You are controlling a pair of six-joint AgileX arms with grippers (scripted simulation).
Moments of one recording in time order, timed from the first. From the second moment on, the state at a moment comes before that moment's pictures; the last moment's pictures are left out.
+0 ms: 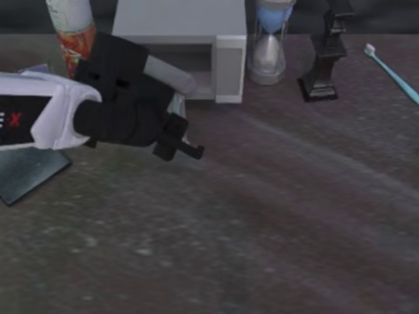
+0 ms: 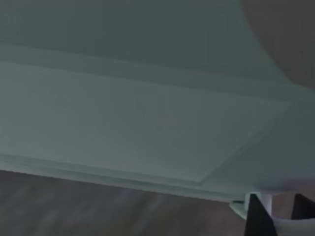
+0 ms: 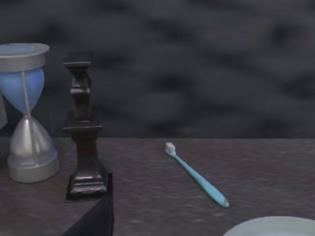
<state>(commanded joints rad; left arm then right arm) -0.44 1.81 1.05 -0.11 0.16 0.15 0.00 0.00 0.00 0.00 0.00 0.00</state>
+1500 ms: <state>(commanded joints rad) -0.39 1.78 1.02 -0.14 0.26 0.27 0.00 0.00 0.00 0.00 0.00 0.00</state>
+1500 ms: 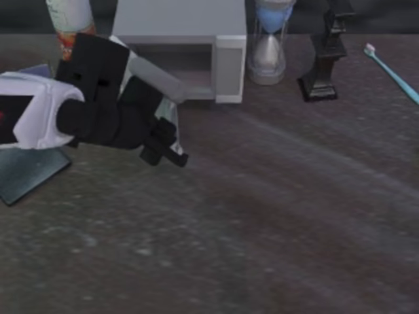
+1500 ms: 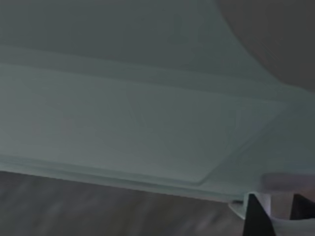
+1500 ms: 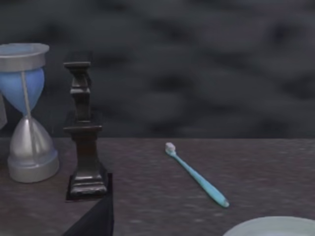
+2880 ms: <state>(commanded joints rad) -0.37 1.78 1.01 -0.16 0.30 0.32 0.00 0.00 0.00 0.00 0.00 0.00</state>
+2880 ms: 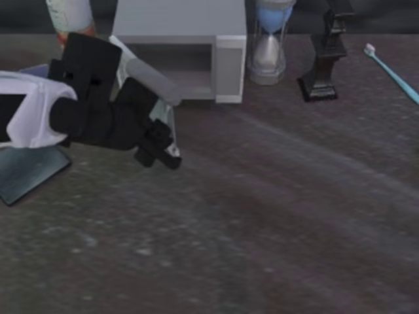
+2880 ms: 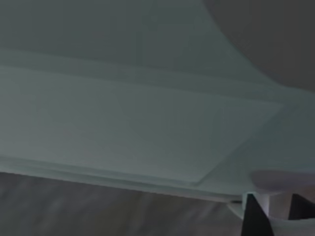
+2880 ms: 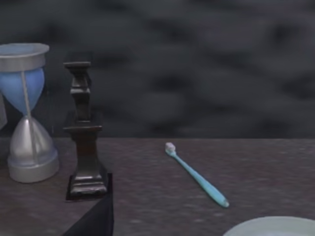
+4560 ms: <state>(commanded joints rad) -0.33 1.77 1.01 -0.18 0.36 0.40 0.00 0.00 0.00 0.00 0.00 0.00</state>
